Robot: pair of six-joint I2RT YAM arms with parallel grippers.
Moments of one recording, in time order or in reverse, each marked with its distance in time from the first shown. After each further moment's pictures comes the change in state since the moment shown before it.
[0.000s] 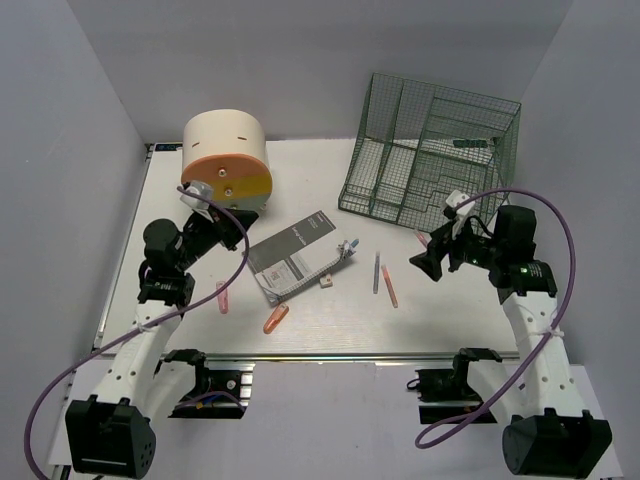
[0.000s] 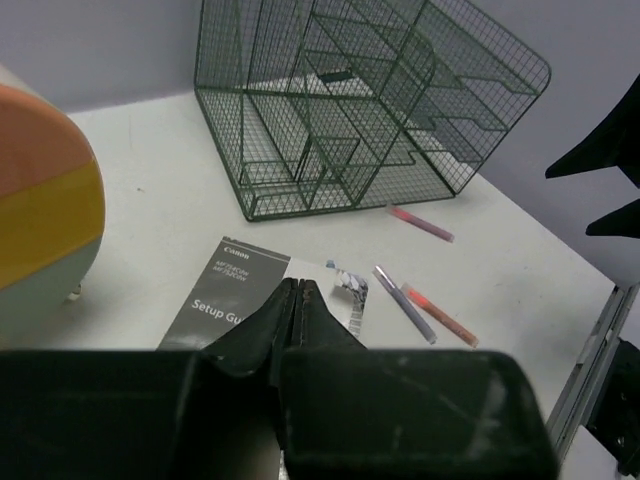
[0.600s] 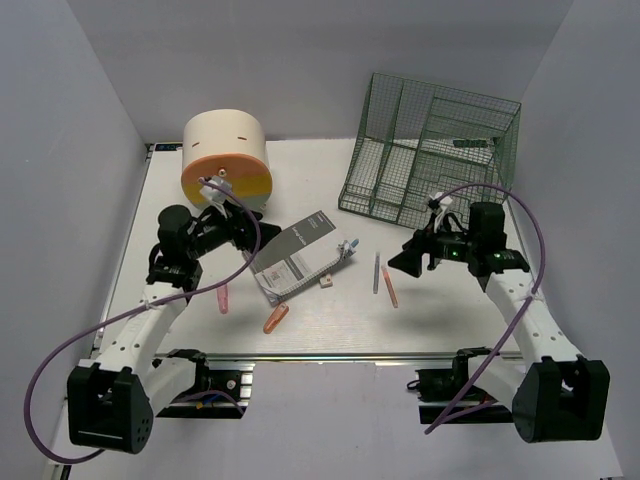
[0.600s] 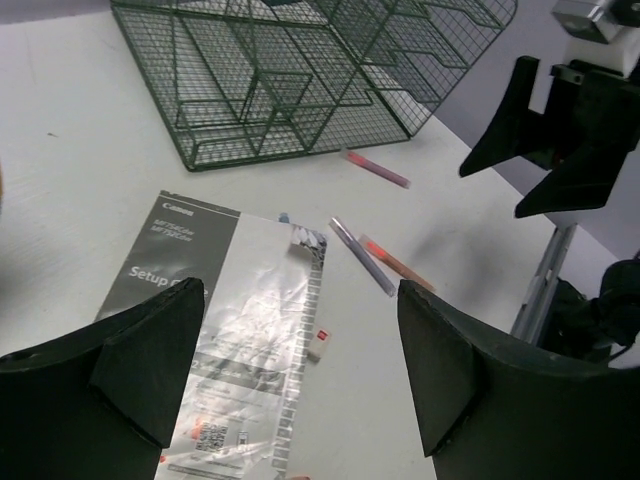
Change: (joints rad) left arm -0.033 0.147 0.043 -0.037 0.116 -0.002; right arm 0.092 0.183 -0.109 0.253 -0.116 0.332
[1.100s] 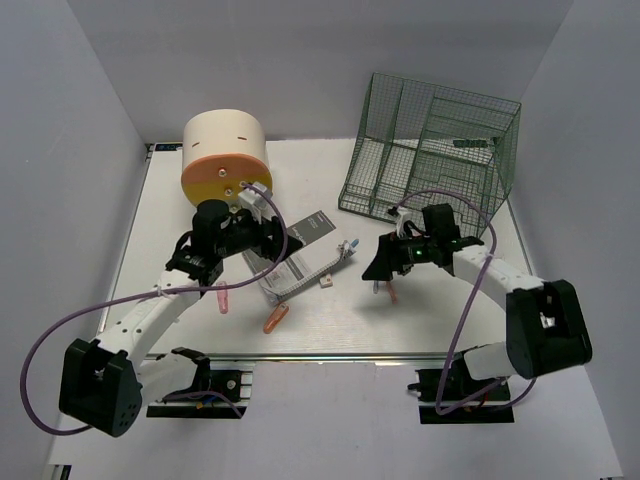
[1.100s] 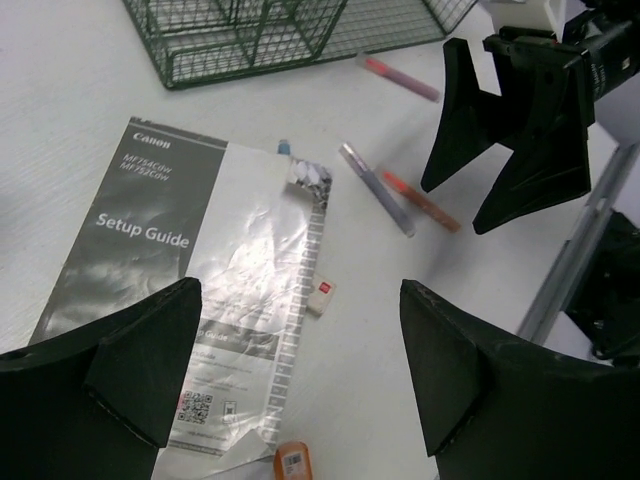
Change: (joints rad) left arm -0.224 0.096 0.097 -0.242 -0.188 0.159; right arm 0.205 0.322 -0.008 0.117 0.050 0.181
